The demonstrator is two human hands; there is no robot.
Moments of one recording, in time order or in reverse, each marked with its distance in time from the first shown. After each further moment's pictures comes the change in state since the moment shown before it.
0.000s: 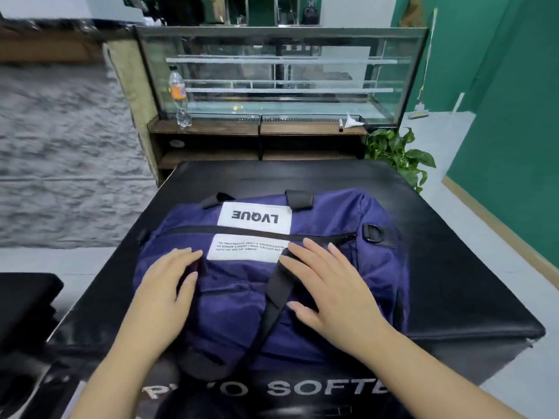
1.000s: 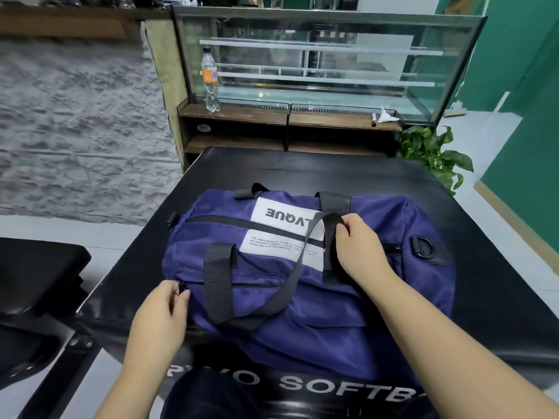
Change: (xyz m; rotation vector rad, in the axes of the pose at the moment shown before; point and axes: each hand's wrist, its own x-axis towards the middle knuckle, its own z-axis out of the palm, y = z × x) left_hand -0.036 -0.032 0.011 -0.052 0.130 -0.465; right_hand 0.080 0.027 0.022 0.530 -0.139 0.877
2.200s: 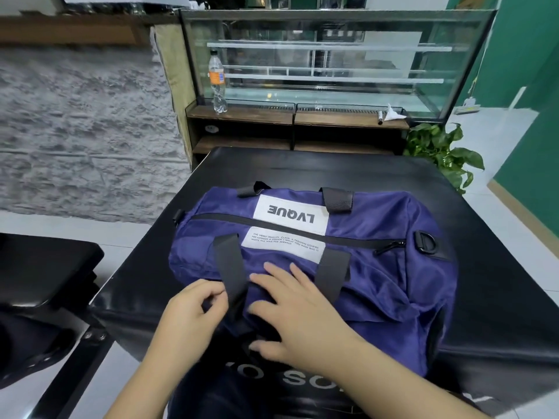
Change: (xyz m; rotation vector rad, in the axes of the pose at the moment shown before) left_hand -0.027 0.037 -0.009 -0.167 -0.205 0.221; right_hand -0.097 -0.002 0.041 -0.576 -0.359 -0.936
